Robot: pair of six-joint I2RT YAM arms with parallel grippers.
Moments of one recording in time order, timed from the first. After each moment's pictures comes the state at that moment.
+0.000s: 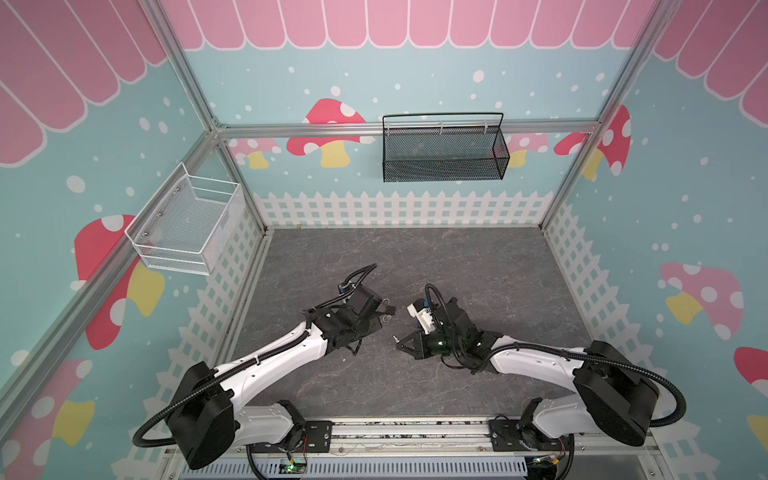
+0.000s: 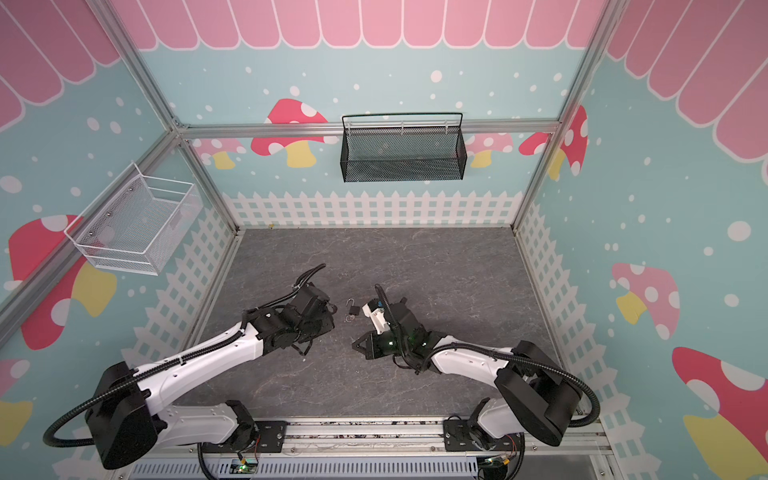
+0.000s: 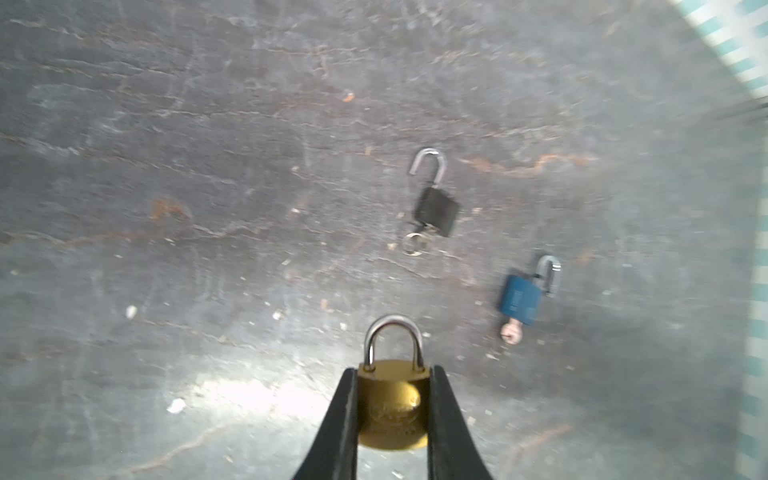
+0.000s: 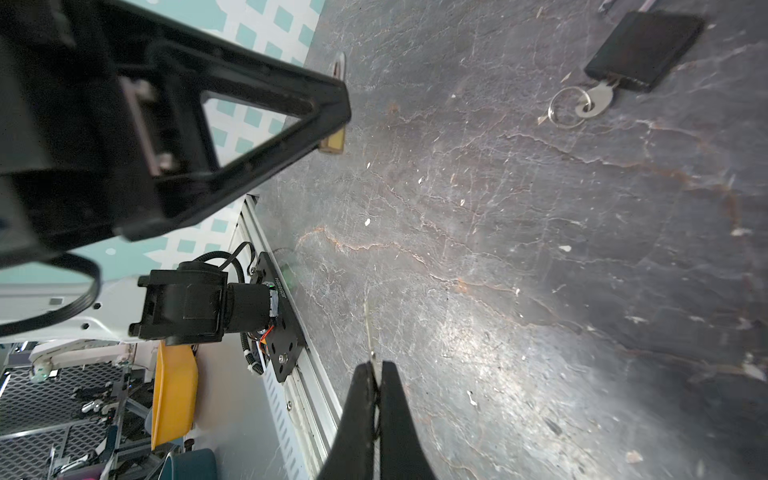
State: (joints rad) left arm -0.74 1.26 0.90 -0.60 -0.23 -1.09; right arm 0.86 1.40 0.62 0.21 -0.43 0.74
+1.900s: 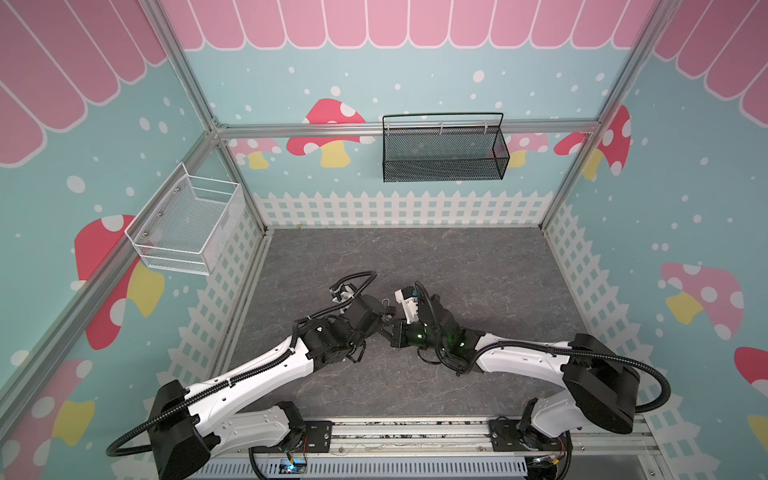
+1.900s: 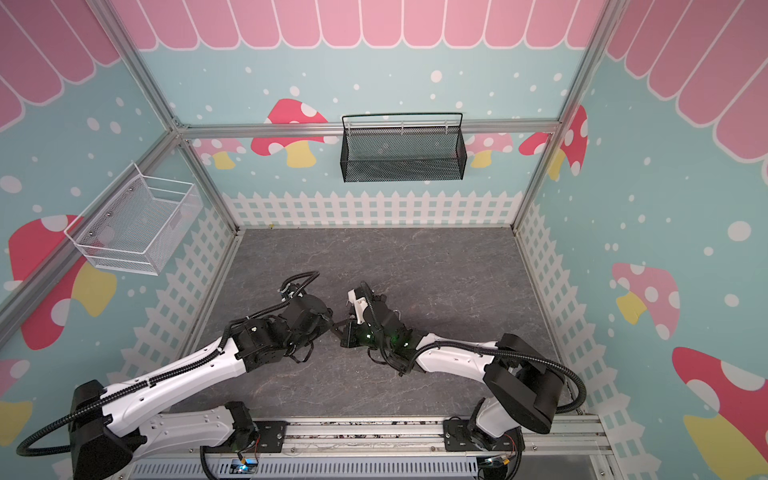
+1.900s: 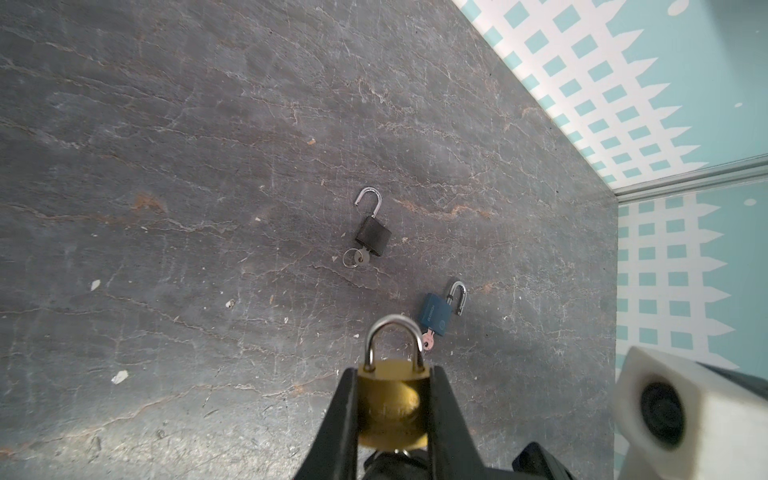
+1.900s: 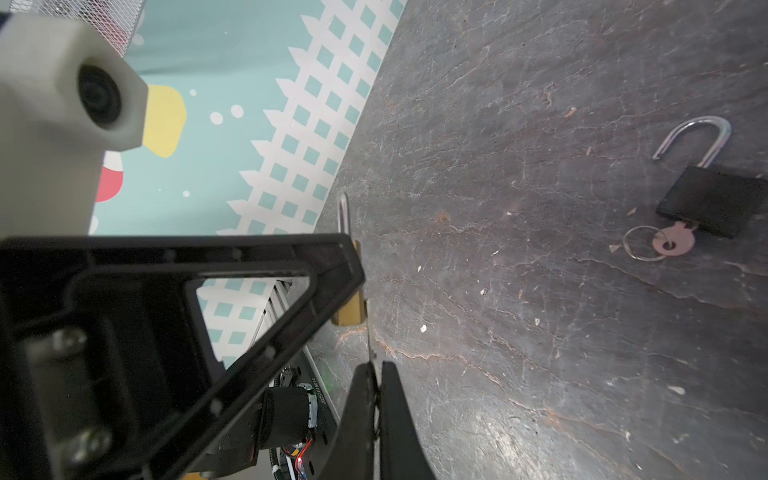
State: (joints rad) left arm -0.87 1.15 0.92 -0.60 -0.42 -1.27; right arm 0.97 1.49 0.76 0.35 -0.20 0.87
